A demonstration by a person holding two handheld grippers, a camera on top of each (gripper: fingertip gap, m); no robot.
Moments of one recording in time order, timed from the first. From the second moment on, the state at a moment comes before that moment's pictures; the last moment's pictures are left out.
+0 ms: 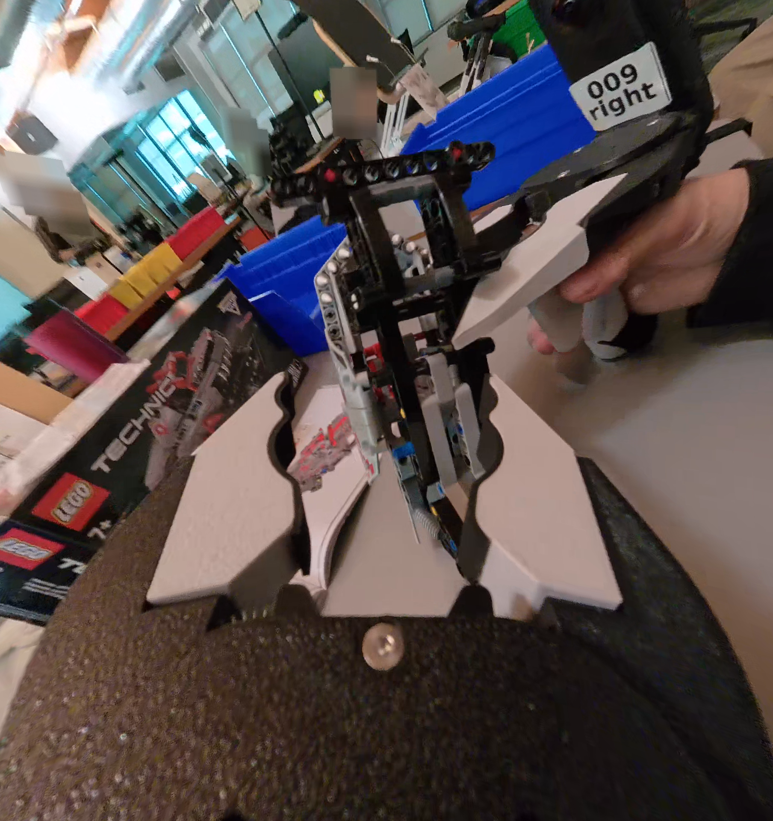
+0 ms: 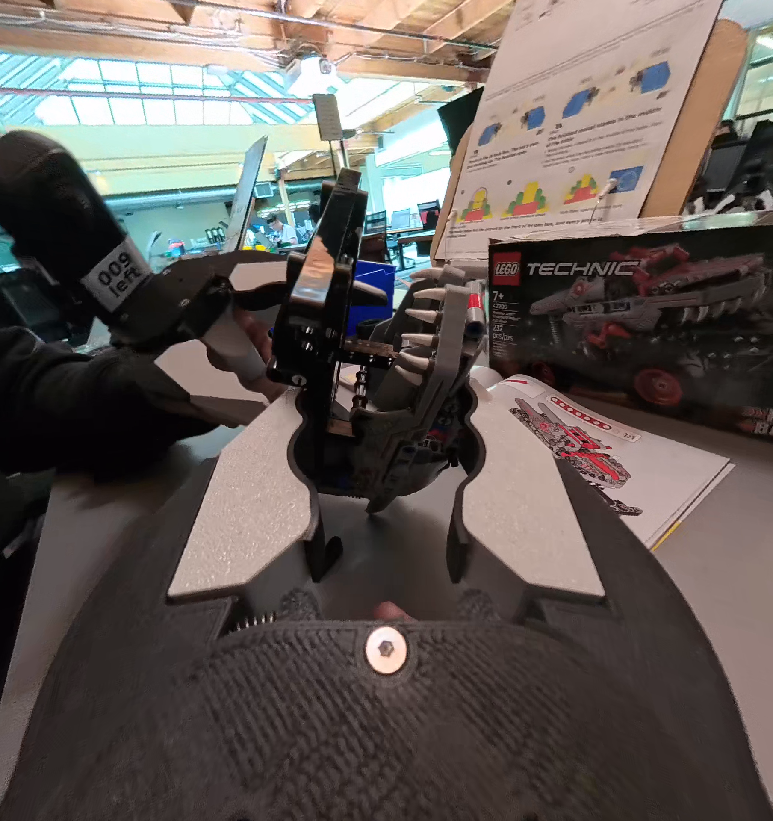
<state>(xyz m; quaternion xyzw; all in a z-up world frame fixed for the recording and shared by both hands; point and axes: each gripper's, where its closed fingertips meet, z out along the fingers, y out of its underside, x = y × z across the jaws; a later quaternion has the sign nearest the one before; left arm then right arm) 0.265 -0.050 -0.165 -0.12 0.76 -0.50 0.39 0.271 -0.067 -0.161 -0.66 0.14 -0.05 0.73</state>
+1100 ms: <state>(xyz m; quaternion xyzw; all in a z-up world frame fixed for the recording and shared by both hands) 0.259 -0.052 -0.172 -0.13 0.78 -0.52 0.31 0.270 -0.079 -0.157 -0.65 0.15 -0.07 0.74</state>
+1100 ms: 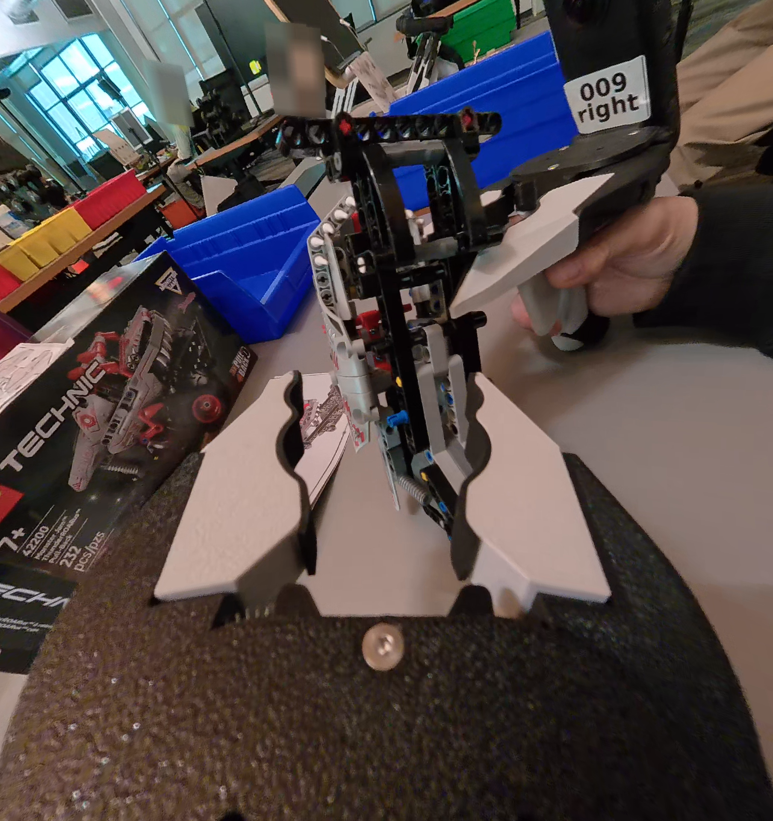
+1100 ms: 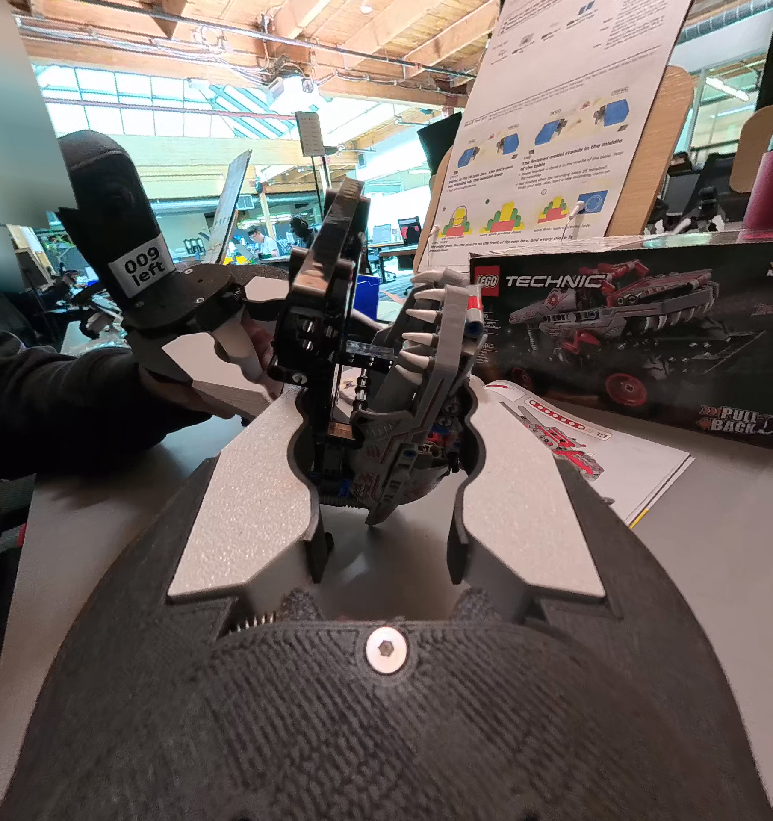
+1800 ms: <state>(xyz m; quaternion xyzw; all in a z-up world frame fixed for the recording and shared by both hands) 0.270 -0.042 -0.182 -0.23 0.78 -0.53 0.25 0.285 -0.053 -0.165 -0.64 0.31 0.01 0.70</state>
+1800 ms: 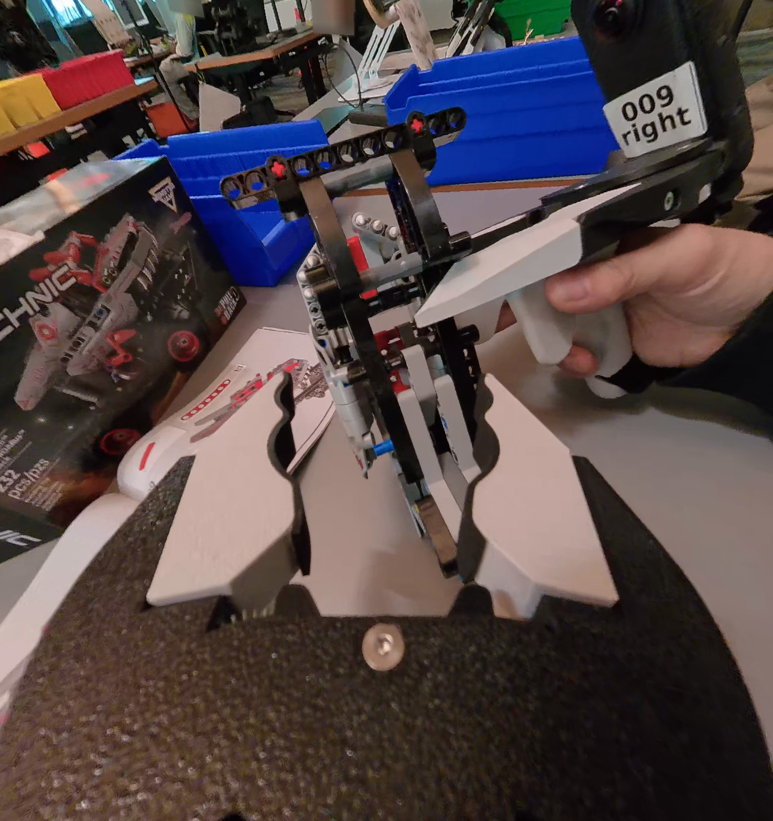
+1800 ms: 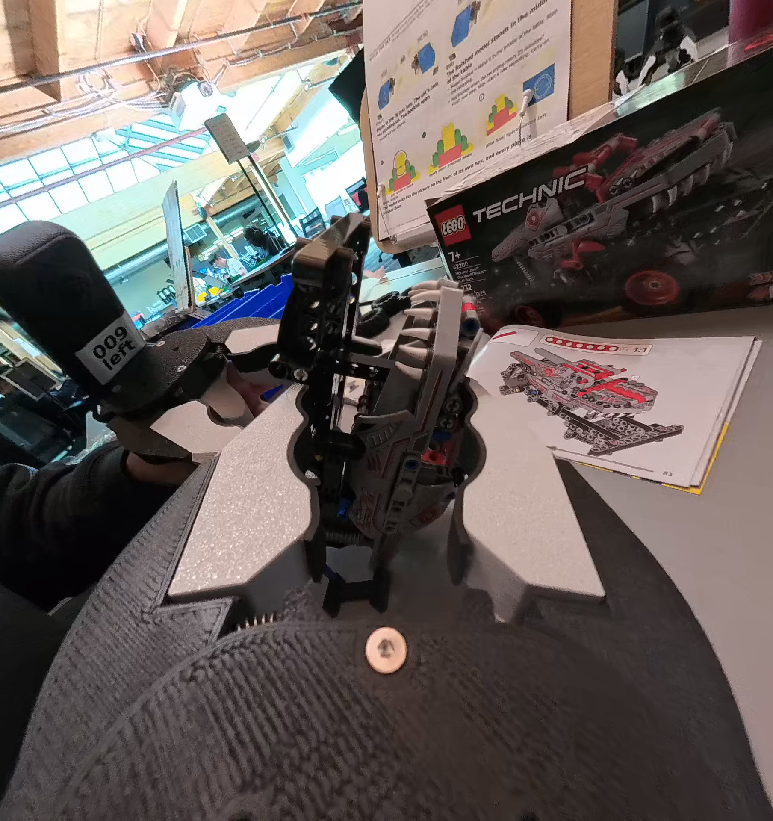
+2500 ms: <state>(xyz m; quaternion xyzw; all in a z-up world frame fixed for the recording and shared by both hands) 0.263 -0.052 -0.185 -0.25 0.78 -0.54 0.22 0.280 -0.055 -0.164 -0.63 0.28 0.02 0.72</state>
